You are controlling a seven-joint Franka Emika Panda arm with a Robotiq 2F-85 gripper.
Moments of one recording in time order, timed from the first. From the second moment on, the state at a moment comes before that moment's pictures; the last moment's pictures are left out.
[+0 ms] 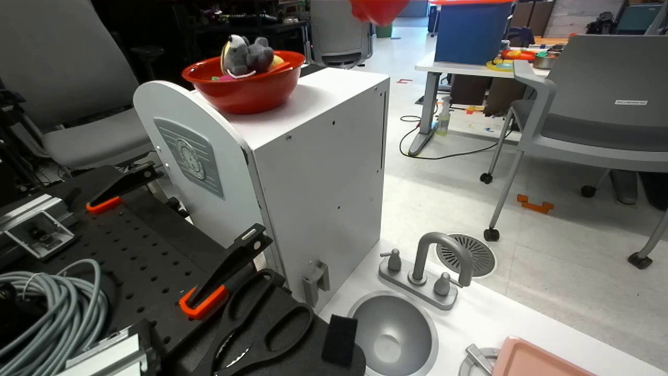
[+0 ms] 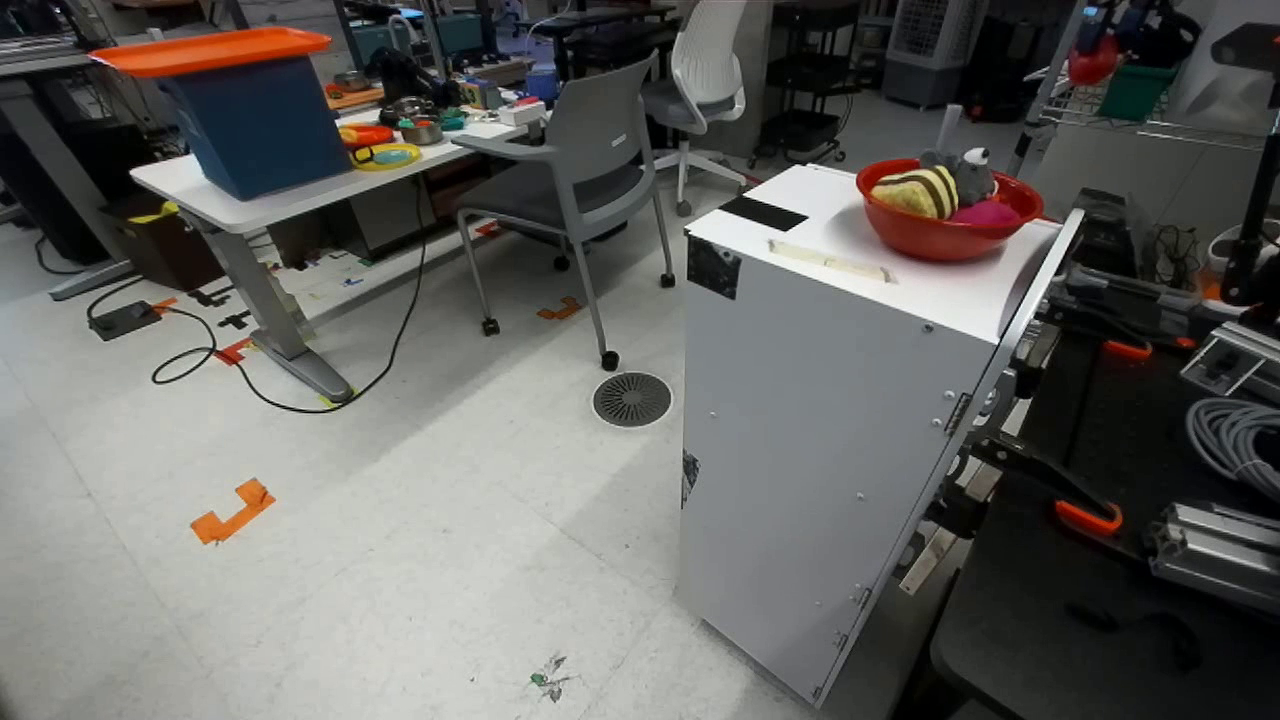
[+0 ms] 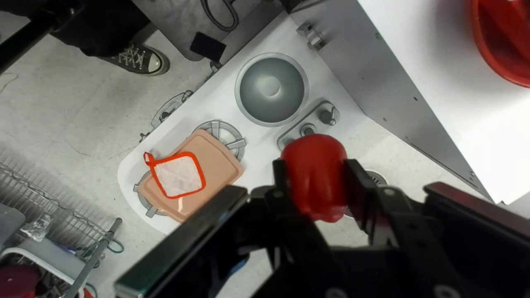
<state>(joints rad) -0.28 -0.14 -0.21 -2.36 0.00 2.25 0.19</state>
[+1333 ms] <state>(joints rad) -0.25 0.03 -0.24 -2.16 0.03 2.18 0.12</state>
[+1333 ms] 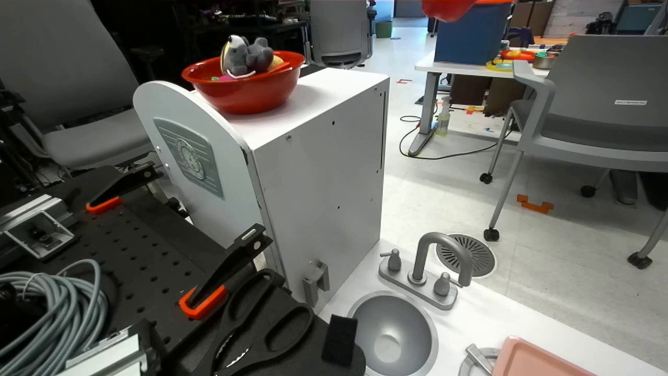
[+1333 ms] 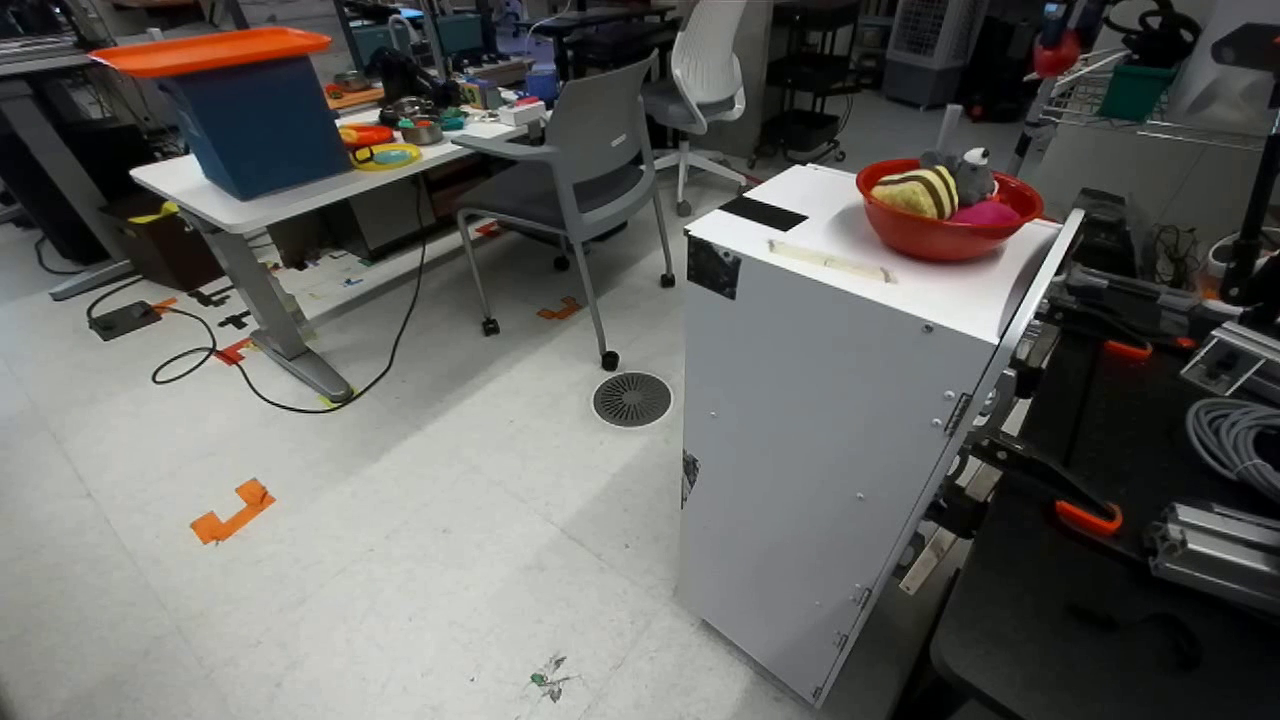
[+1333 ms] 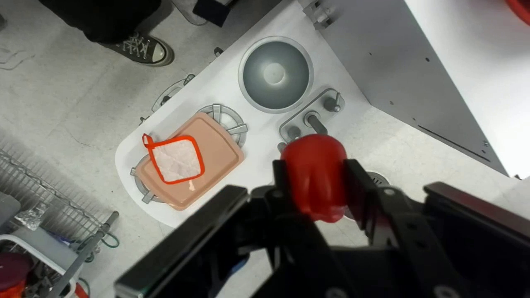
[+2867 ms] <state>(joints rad) -0.23 0.06 -0.24 -2.19 0.27 2.33 -0.08</state>
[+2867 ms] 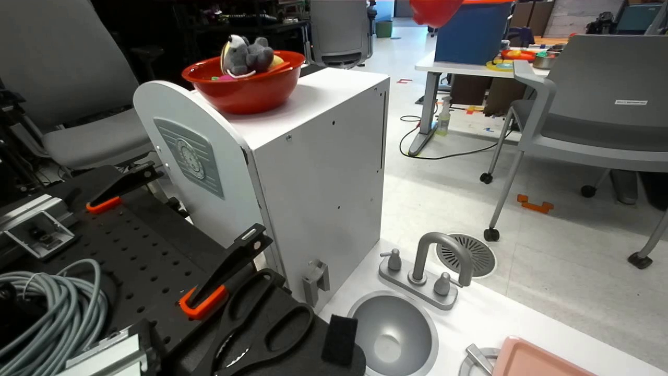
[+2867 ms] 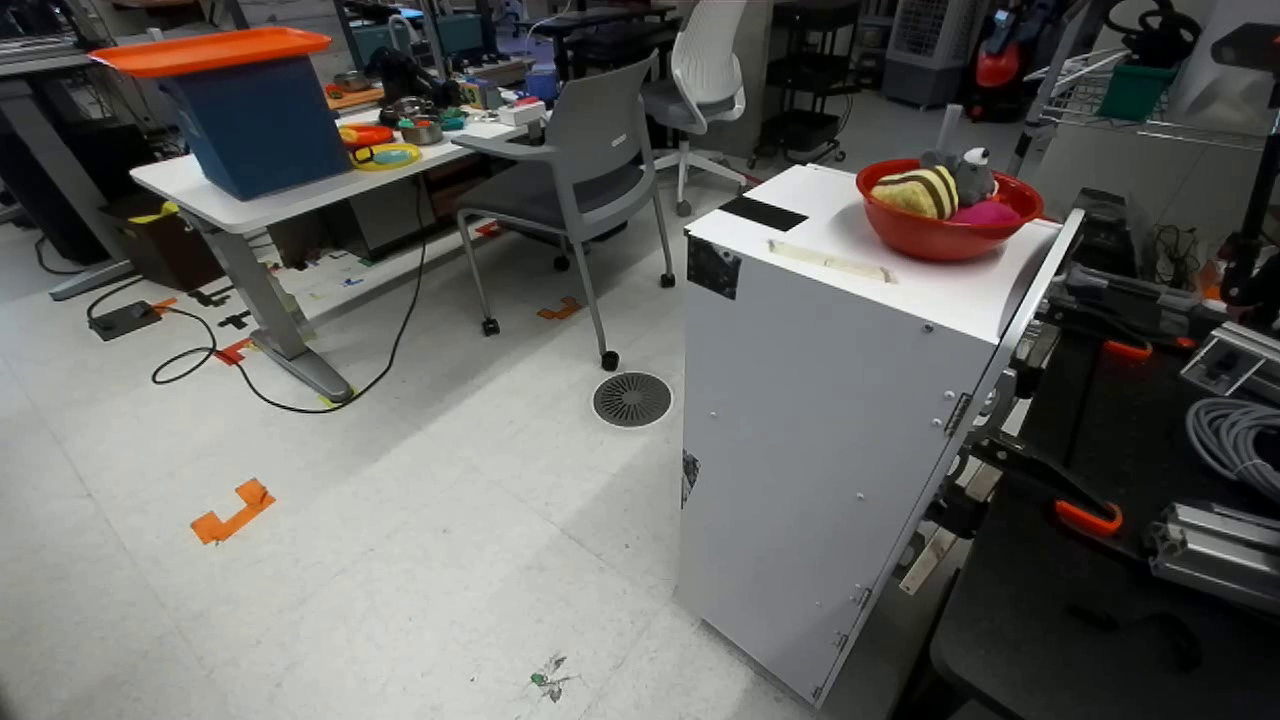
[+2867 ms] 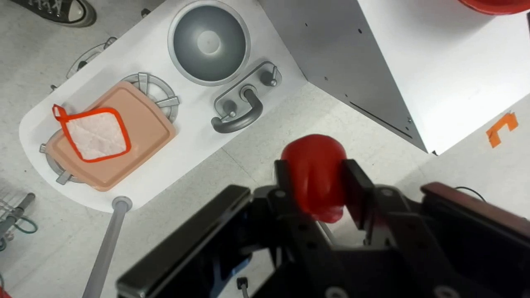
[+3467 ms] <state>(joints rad) -0.23 0.06 -0.23 -2.19 0.27 2.33 -0.08</state>
